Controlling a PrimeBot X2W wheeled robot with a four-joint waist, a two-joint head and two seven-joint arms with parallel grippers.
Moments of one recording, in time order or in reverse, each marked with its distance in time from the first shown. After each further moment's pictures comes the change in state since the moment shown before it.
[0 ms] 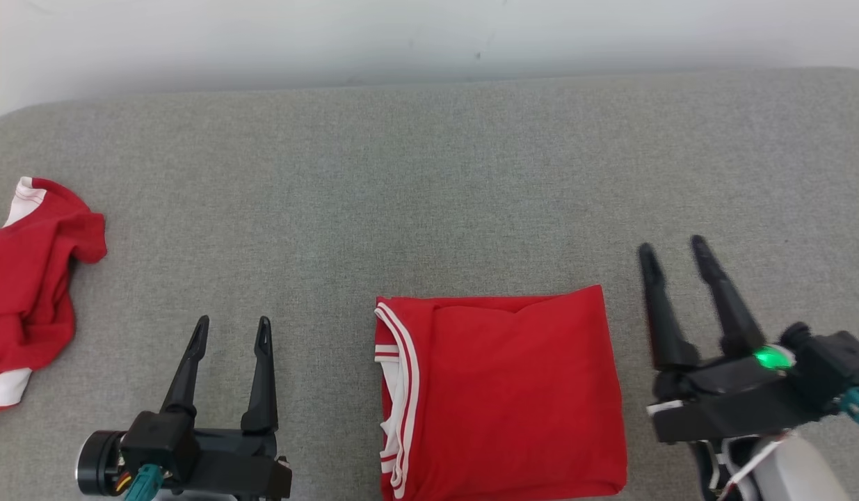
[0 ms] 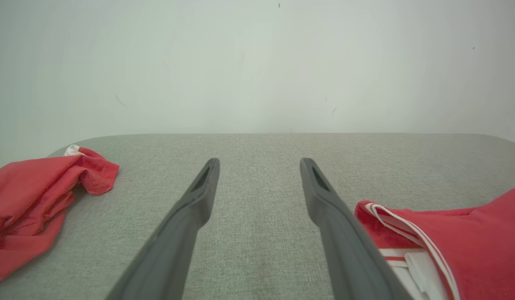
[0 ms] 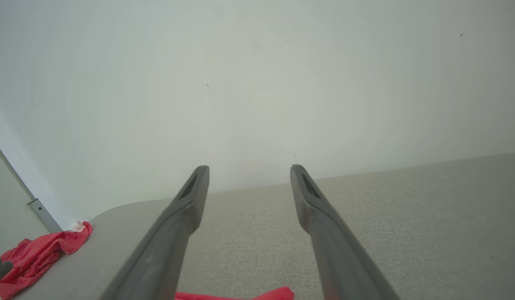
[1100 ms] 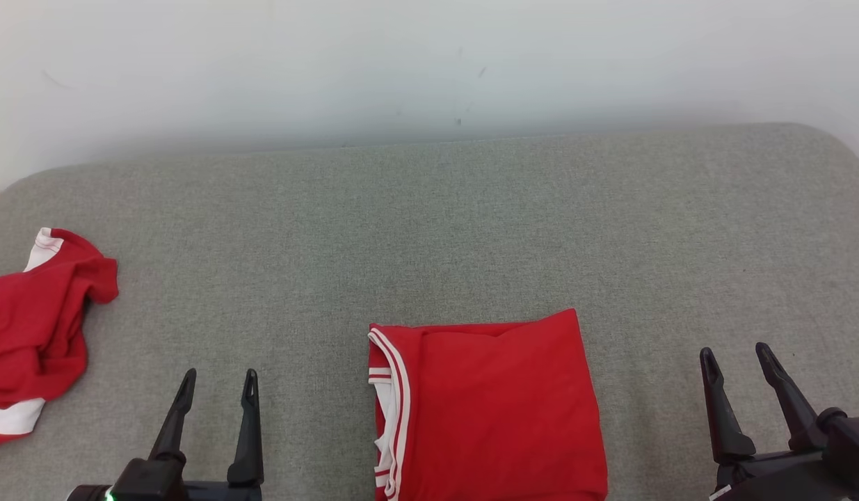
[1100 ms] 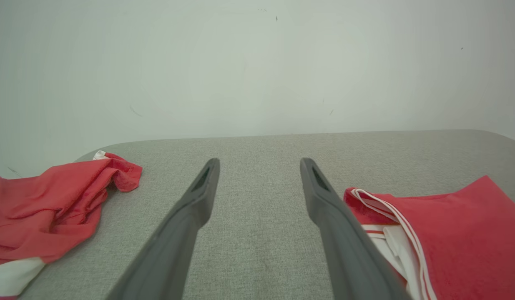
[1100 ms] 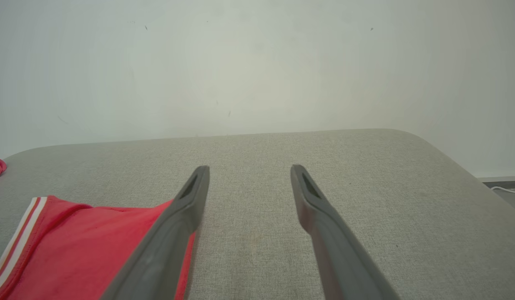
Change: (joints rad) left arm 0.135 0.053 0.000 -0.081 0.000 0.036 0.048; right arm 0.260 -0.025 -0.193 -0.034 -0.181 0.000 0.121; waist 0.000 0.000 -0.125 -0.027
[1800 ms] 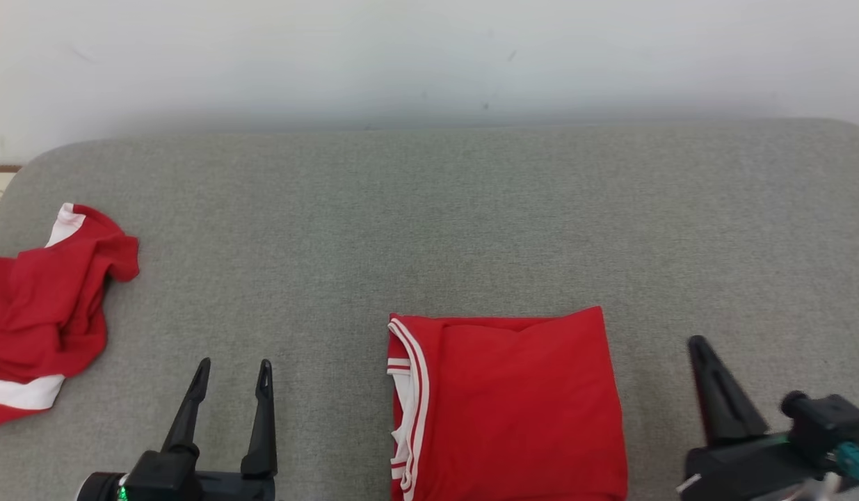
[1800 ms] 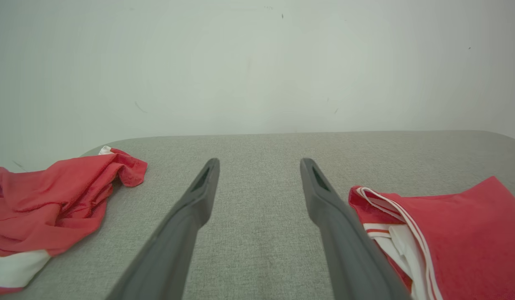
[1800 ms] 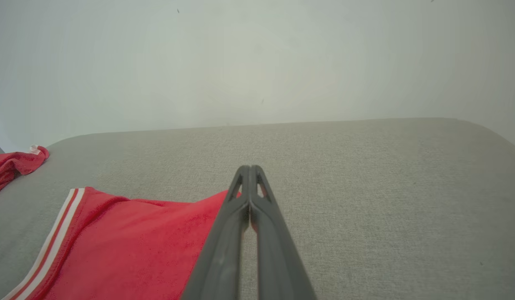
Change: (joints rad) left arm -0.016 -0.002 -0.023 -0.004 -0.002 0.003 -0.005; right arm -0.035 -0.008 0.043 0.011 0.031 0.000 0.019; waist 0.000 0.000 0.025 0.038
